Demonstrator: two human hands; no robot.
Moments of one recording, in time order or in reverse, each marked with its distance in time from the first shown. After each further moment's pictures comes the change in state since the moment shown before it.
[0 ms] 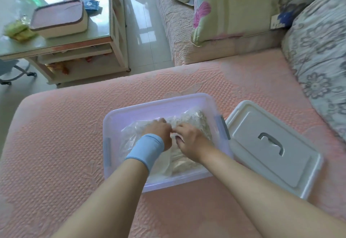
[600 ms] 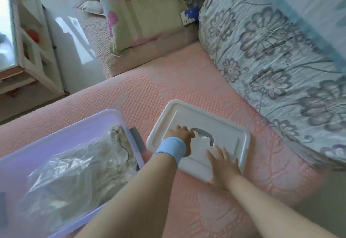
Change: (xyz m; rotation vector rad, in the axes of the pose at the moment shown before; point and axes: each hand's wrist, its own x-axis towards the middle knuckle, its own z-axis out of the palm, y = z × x) left_hand 0.080 0.312 0.006 0.159 -0.106 0.433; right_hand -0.216 0.266 -0.057 -0.342 -0.339 0.737
